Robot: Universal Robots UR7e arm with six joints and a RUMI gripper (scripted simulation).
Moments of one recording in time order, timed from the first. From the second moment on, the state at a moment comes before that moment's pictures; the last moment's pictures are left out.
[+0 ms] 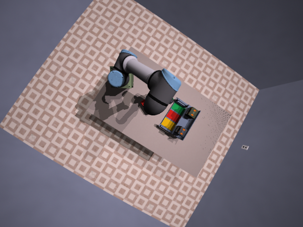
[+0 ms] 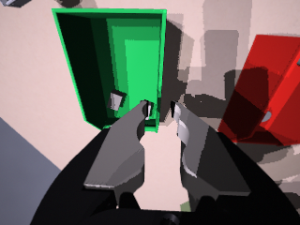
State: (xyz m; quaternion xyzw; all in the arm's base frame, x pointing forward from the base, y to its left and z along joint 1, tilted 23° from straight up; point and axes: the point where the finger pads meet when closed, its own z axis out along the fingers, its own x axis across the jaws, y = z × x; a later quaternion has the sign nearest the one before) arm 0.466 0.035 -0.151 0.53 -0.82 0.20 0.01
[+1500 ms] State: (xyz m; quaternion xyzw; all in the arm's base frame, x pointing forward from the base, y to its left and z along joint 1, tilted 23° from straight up) arm 0.471 0.027 -0.173 0.53 -0.82 0.20 0.01
